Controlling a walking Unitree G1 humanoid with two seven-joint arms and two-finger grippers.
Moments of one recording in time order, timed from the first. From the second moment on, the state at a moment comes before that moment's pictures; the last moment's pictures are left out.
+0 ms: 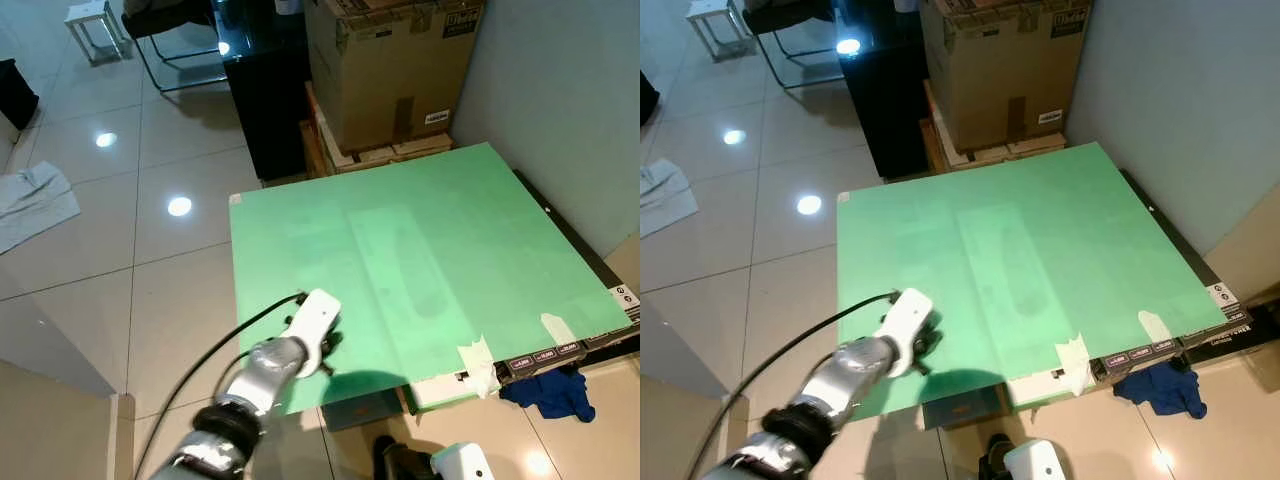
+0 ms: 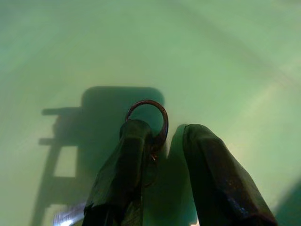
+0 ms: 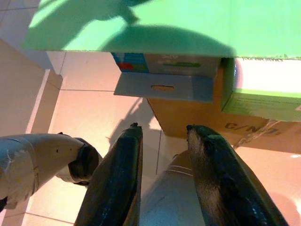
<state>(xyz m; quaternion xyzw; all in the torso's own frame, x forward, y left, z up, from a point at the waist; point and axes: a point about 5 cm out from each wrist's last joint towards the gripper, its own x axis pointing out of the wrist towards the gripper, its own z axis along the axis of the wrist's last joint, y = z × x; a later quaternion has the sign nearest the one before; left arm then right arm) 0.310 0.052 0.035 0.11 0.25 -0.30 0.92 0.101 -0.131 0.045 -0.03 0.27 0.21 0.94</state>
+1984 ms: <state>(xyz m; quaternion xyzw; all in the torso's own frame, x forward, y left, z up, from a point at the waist) 0.322 0.031 0.052 0.12 0.21 -0.25 0.94 0.095 -0.127 0.042 -0.03 0.29 0.21 0.93</state>
